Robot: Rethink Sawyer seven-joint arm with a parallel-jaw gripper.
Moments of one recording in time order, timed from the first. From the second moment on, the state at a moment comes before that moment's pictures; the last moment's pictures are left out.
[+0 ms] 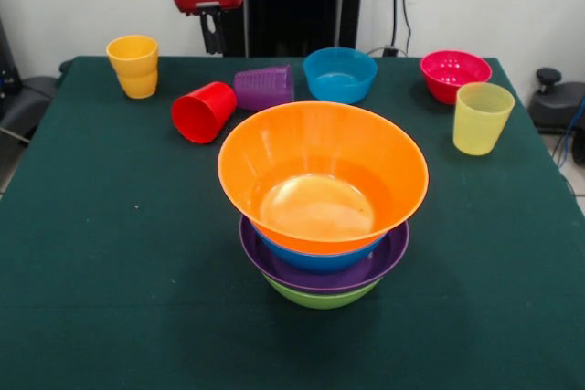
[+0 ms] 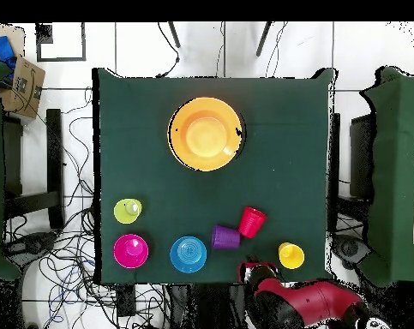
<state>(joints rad) -0.99 -0.65 0.28 2.20 -1.11 -0.02 2.11</state>
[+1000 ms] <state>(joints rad) -1.13 -0.74 0.50 2.22 -0.98 0.20 2.11</state>
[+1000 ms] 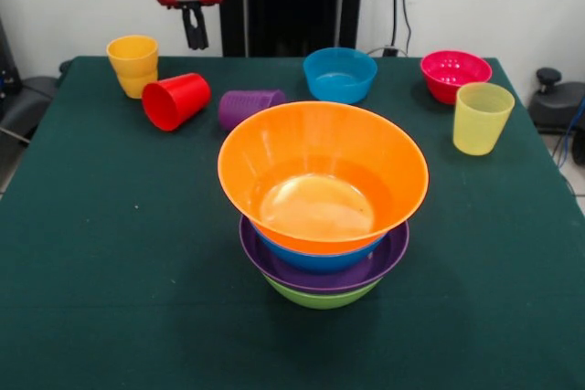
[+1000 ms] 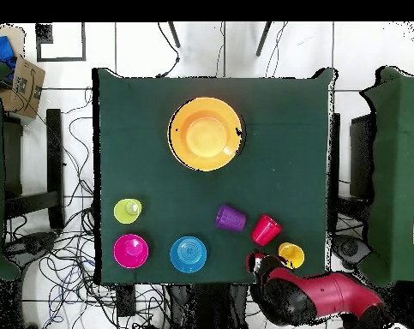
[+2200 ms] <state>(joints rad) -1.19 -0.69 0.79 1.99 -0.93 0.41 2.02</state>
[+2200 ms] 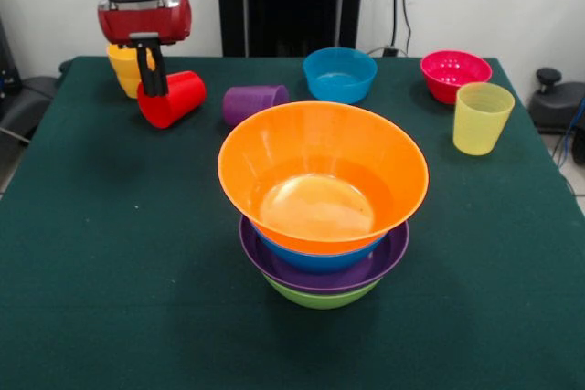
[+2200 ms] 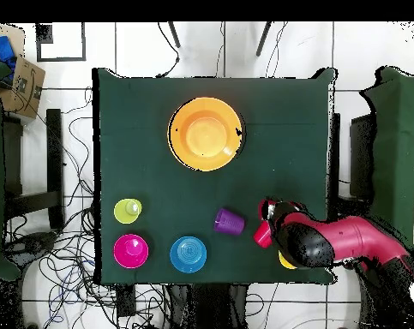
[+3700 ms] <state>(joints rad) -1.26 -0.44 0.78 1.92 -1.11 0.41 1.92</state>
